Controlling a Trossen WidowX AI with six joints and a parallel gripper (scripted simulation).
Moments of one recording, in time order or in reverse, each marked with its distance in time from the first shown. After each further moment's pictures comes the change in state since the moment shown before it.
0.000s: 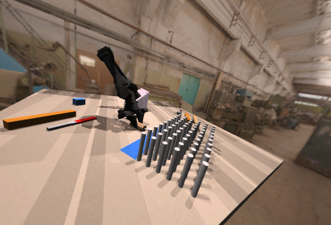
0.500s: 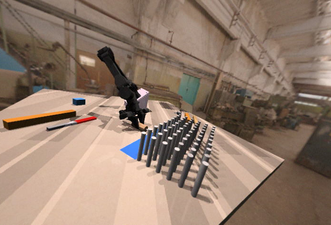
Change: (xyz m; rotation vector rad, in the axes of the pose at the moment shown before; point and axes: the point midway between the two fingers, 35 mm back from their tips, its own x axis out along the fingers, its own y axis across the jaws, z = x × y) arm 0.005 0.000 -0.008 0.001 0.000 -0.001
